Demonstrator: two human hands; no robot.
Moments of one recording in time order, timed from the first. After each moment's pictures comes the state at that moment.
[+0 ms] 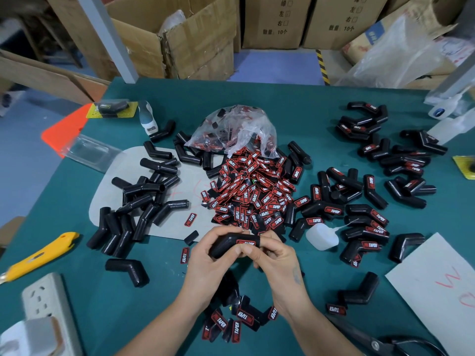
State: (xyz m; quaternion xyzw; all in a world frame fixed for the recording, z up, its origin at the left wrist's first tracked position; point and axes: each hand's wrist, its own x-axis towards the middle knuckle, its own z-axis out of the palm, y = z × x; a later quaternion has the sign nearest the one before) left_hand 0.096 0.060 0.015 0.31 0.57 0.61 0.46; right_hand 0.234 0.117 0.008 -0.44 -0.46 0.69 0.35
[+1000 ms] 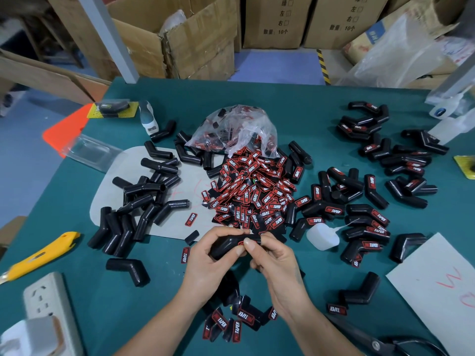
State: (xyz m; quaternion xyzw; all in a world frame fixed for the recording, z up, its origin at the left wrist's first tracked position) left_hand 0.092 0.060 0.016 0.35 0.59 0.59 0.43; right_hand 0.235 0.114 0.007 -0.42 -0.42 0.73 0.34
